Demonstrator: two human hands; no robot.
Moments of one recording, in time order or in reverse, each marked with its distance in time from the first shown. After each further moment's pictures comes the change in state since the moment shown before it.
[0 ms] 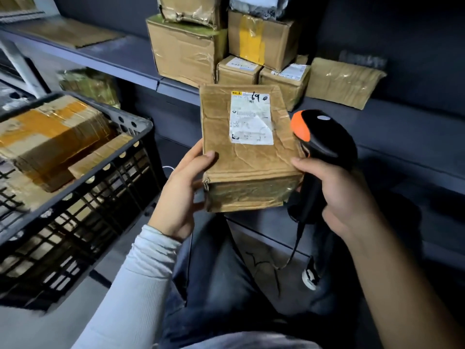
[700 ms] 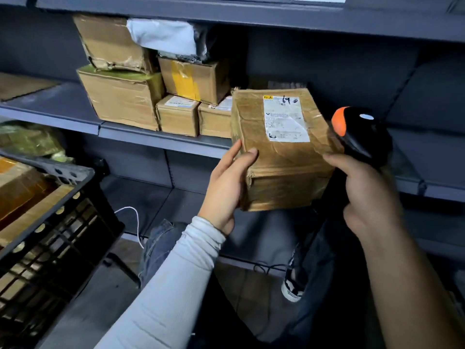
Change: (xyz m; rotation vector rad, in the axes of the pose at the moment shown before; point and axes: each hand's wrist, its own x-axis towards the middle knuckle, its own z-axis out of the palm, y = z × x) left_hand 0.046 0.015 0.148 -0.097 -0.178 -0.035; right_hand 0.013 -0.040 -0.098 0.104 0.412 -0.127
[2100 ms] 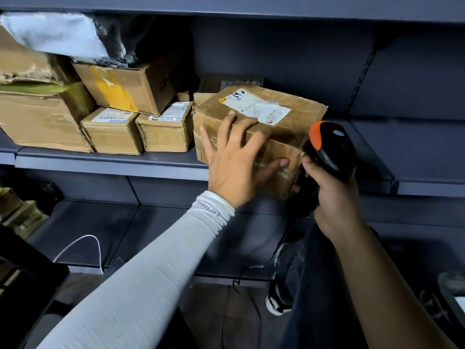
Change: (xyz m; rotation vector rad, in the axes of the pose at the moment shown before) left_hand 0.143 -0.057 0.077 1.275 0.110 1.048; right_hand 0.081 0.046 -0.040 0.155 0.068 -0.061
